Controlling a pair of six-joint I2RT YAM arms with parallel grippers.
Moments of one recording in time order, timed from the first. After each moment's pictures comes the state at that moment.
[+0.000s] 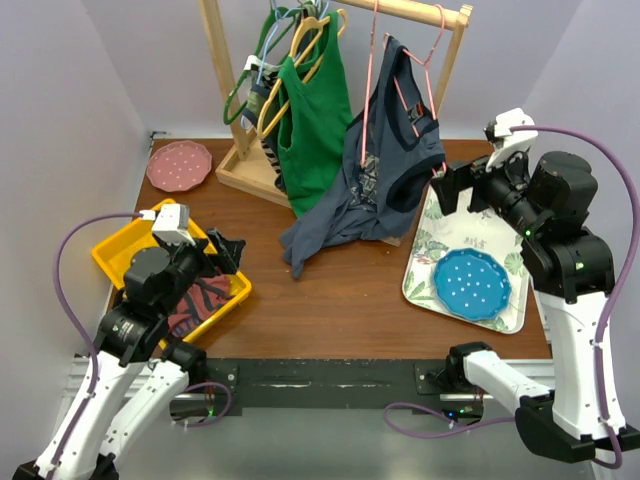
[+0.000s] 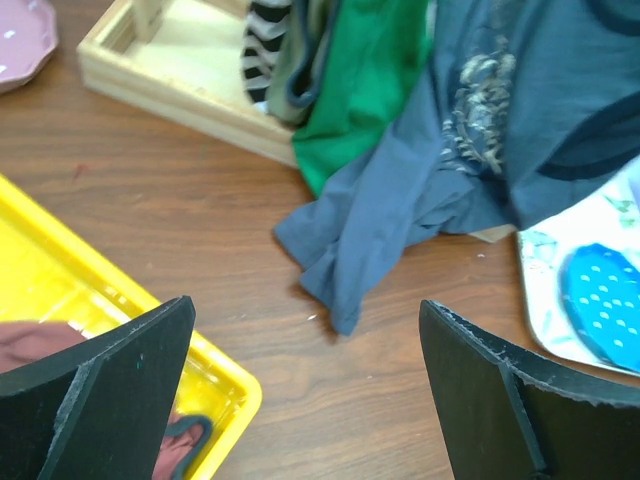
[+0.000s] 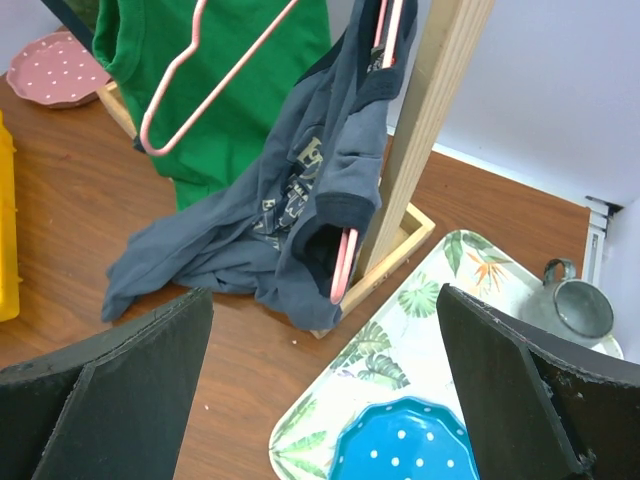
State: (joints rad) left arm -0.40 0.48 0.77 -0.53 -0.08 -0.41; right arm 0.18 0.99 1.59 -0.83 -0.18 -0.09
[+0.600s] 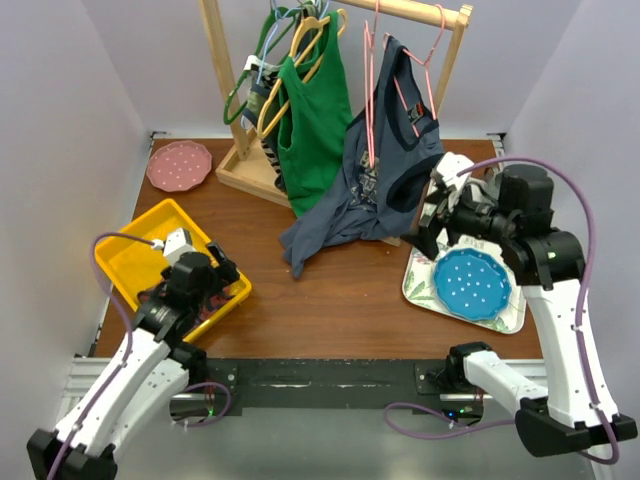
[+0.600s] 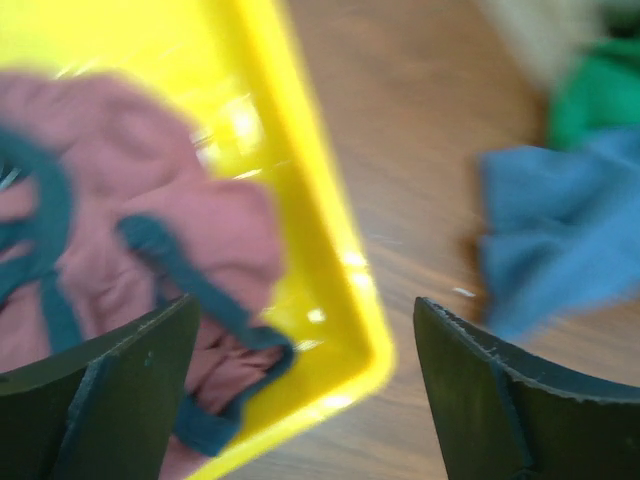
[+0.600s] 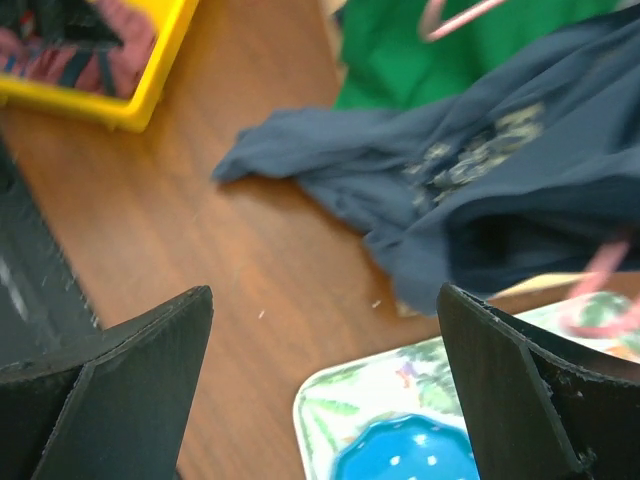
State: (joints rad) left arm -0.39 0.58 0.49 -0.59 -0.40 -0.78; right arm 0.18 0.97 1.40 -0.92 -0.66 -0.42
